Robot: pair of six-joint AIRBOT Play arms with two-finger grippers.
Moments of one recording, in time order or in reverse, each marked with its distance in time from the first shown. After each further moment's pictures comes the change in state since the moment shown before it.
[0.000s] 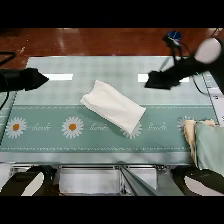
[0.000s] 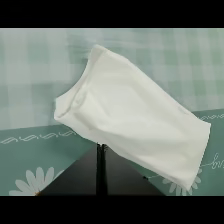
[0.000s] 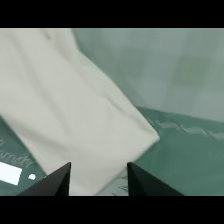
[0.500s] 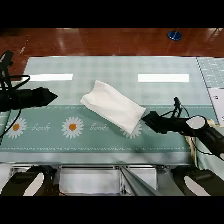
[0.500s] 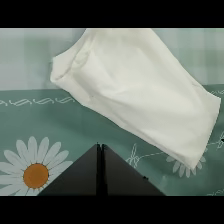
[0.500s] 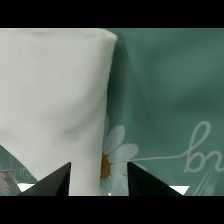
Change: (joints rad) left arm -0.021 0.085 -0.213 -0.020 0.047 -0.004; right arm -0.043 0.224 -0.839 0.616 -0.546 -0.097
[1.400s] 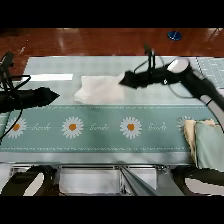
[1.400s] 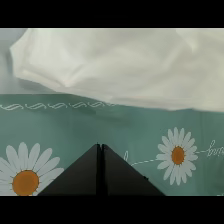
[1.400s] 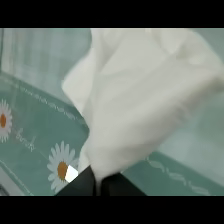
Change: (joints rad) left arm 0.000 0.004 -0.028 -0.046 0.045 -0.006; right arm 0.132 -0.470 0.944 -0.082 0.279 -0.214
